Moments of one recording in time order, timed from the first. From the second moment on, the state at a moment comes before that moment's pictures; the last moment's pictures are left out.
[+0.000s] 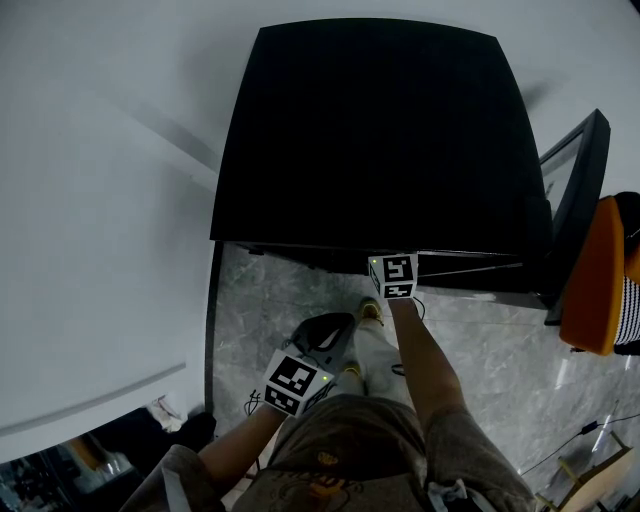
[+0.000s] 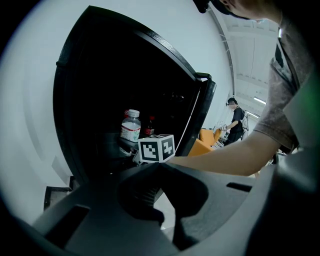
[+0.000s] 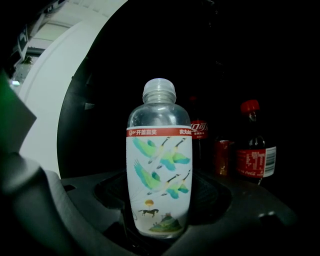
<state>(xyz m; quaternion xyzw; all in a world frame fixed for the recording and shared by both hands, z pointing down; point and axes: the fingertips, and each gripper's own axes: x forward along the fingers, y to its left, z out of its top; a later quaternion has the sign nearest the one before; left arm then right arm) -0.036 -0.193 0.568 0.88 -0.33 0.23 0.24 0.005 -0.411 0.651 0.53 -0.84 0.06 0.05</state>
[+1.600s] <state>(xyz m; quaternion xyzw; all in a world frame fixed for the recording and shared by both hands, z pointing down) -0.029 -0.151 0.512 0.89 -0.34 0.19 0.23 0.018 -0.309 0.604 0.49 -0.86 0.10 0.08</state>
